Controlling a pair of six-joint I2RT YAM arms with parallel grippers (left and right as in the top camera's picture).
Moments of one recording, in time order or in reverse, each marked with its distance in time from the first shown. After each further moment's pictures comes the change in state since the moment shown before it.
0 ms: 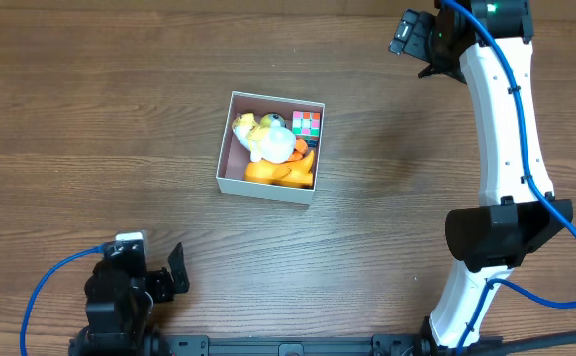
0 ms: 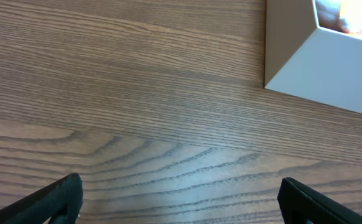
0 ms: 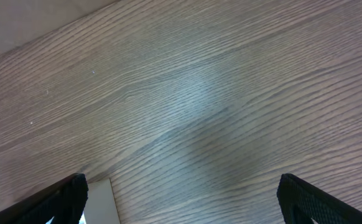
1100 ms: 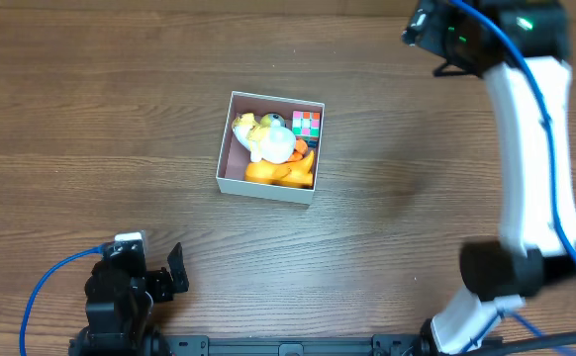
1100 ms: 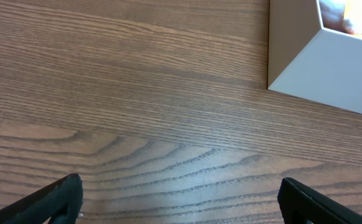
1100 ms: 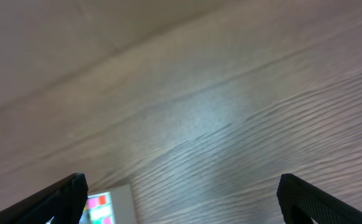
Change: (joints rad) left arm 0.000 0.000 0.000 0.000 -0.012 0.000; right arm 0.000 -0.215 -0.065 0.056 0.000 0.000
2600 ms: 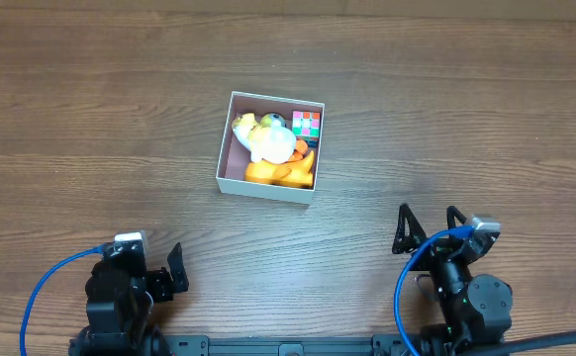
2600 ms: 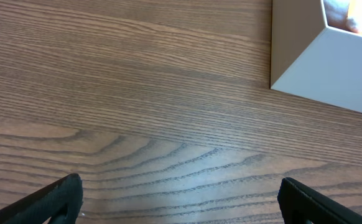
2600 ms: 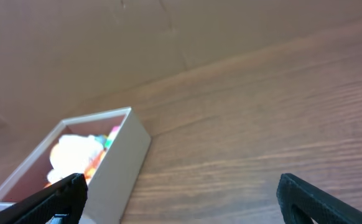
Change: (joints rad) left arm 0.000 -0.004 -0.005 0.000 -0.006 0.000; right arm 0.000 -1.856 -2.070 0.910 -0.201 -0.143
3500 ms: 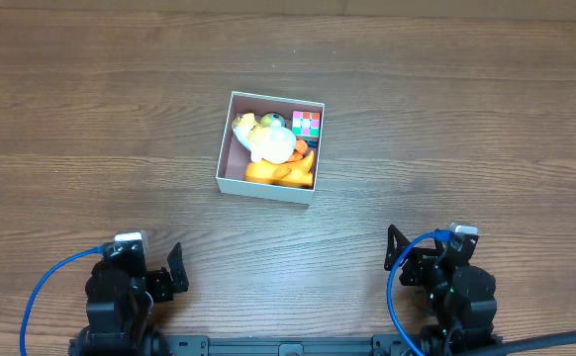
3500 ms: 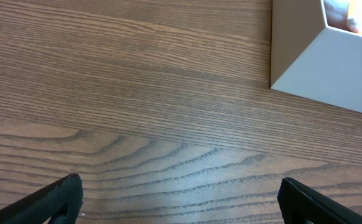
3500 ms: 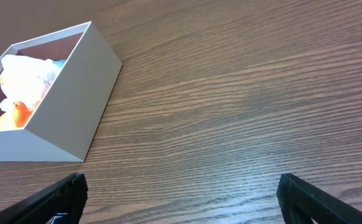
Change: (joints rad) left arm 0.000 0.000 0.000 0.000 0.000 0.000; right arm -0.002 0.000 -0.035 -0.241 -0.024 -0.018
